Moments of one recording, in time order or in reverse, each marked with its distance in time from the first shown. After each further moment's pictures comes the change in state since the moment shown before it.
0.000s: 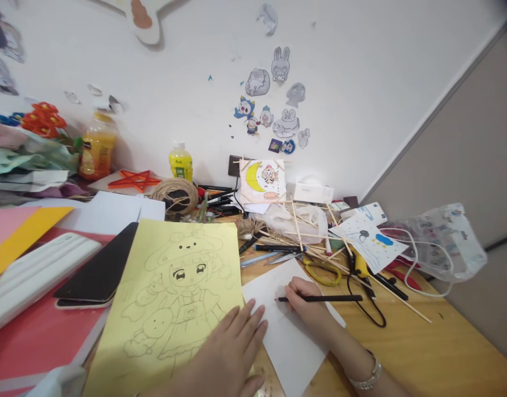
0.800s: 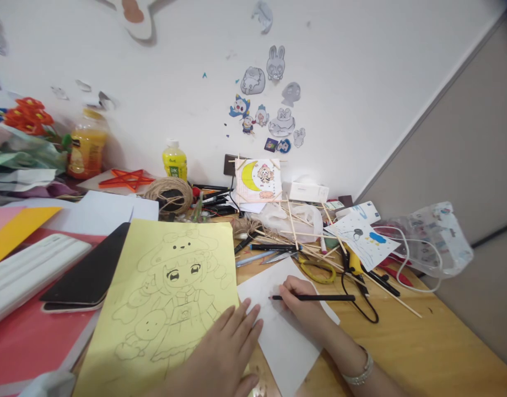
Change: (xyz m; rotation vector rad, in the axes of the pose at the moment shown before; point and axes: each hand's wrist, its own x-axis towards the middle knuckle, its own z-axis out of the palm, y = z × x) left_hand -0.002 -0.003 0.010 -0.065 0.069 -0.003; right_hand -0.002 -0.001 0.000 0.040 -0.003 0.003
